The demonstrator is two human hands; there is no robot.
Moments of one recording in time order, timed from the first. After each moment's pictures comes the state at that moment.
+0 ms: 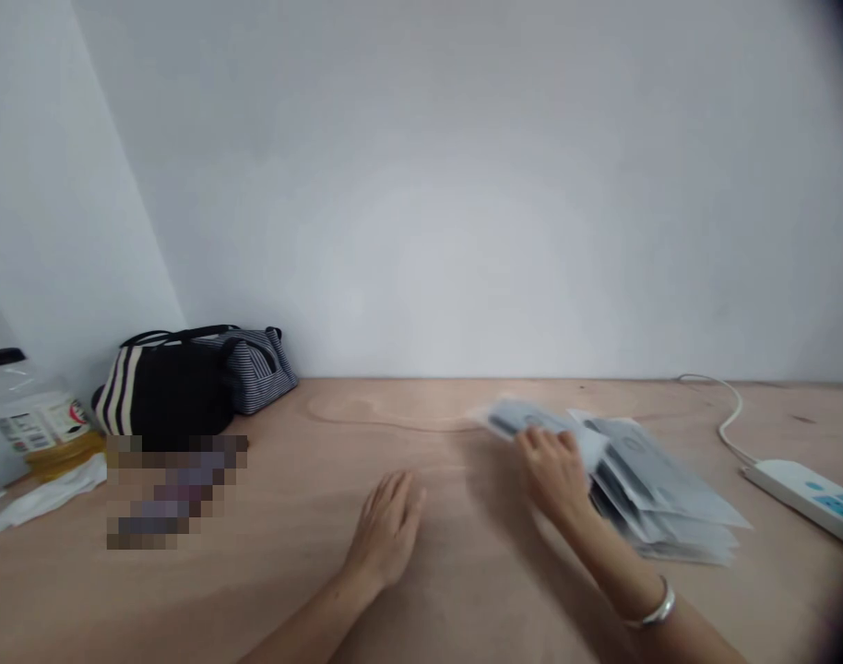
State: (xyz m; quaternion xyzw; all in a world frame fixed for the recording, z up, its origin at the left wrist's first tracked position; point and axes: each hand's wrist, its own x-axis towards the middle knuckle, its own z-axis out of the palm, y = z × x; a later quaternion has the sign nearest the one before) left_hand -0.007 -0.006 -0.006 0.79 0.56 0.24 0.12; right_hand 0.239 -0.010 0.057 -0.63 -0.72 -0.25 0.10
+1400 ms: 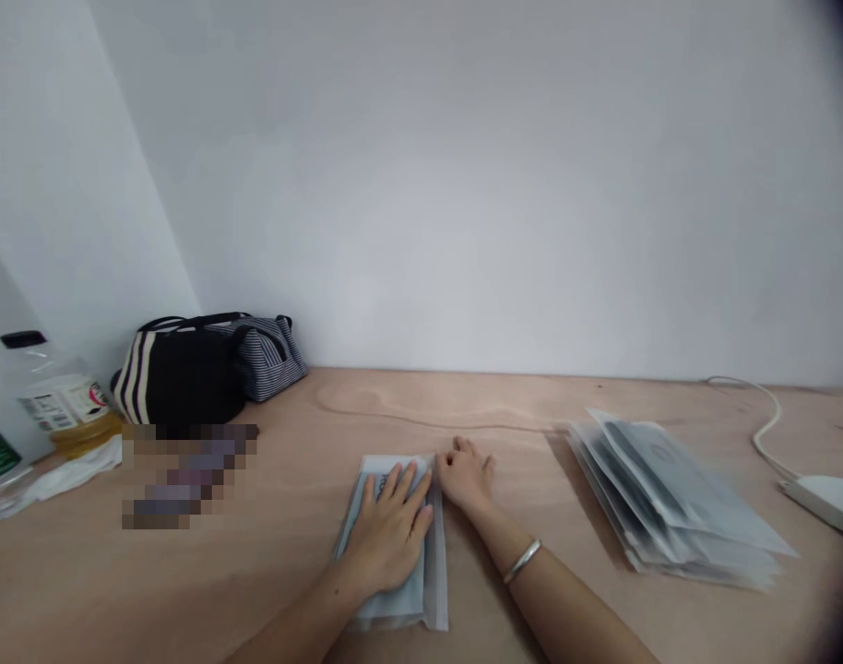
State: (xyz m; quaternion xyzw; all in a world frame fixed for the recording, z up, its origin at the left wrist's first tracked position) left_hand -0.009 -0.010 0.007 0.83 0.55 0.06 0.04; right_hand 0.127 0.054 0.001 -0.72 -0.65 0.17 0.18
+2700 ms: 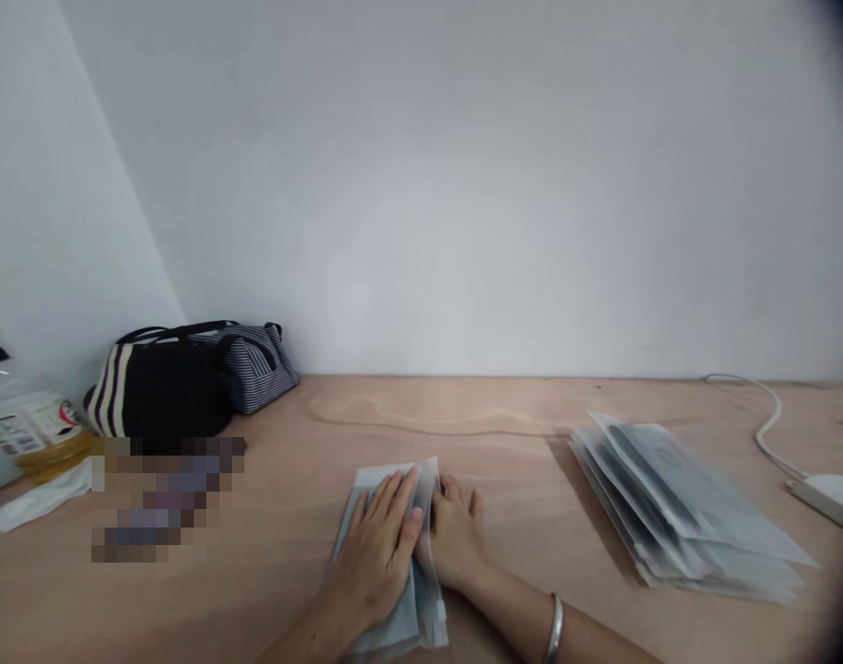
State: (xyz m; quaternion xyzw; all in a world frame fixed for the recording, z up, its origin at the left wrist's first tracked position) left_hand -0.018 -0.009 -0.005 0.81 0.55 0.19 0.05; right_hand 0.114 0.001 -0.003 -0.62 -0.72 0.19 0.24
